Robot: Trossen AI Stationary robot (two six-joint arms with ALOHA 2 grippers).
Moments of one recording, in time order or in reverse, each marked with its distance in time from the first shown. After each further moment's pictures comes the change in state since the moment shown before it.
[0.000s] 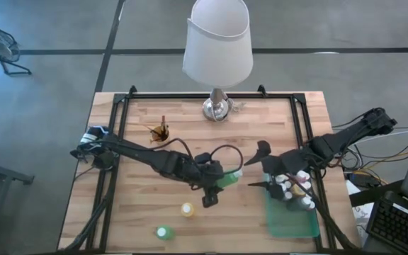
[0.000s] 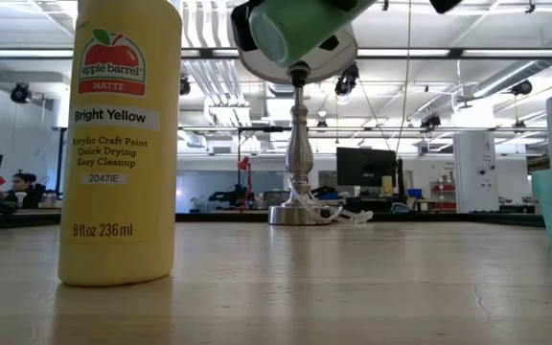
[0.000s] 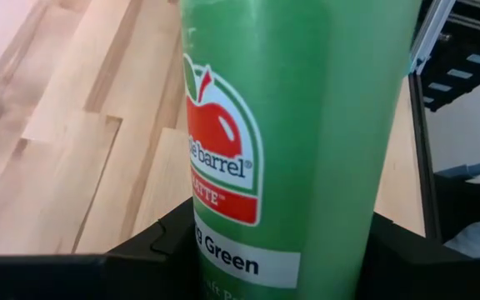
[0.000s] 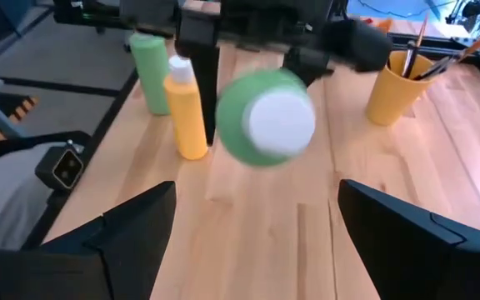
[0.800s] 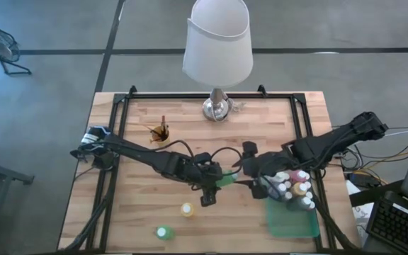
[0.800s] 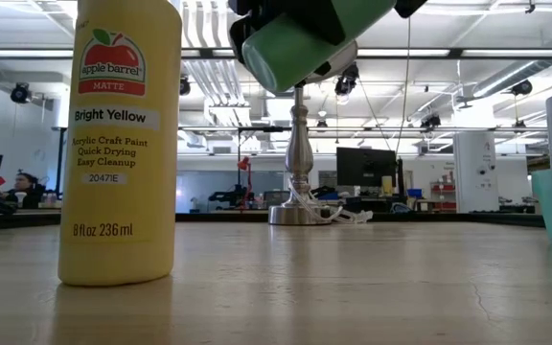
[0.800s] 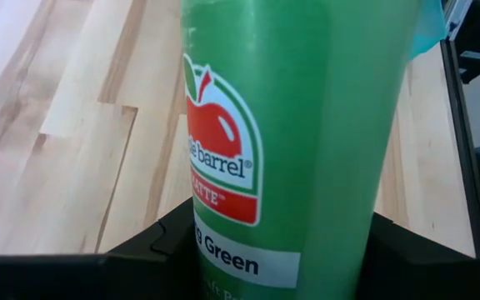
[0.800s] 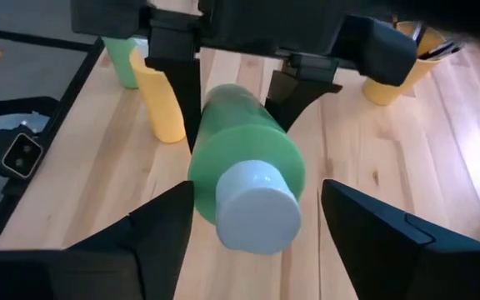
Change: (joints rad) left arm 0.001 0.008 -0.040 0.000 -0.021 0.071; right arm -0.078 0.236 0.188 -0.101 -0.042 -0.042
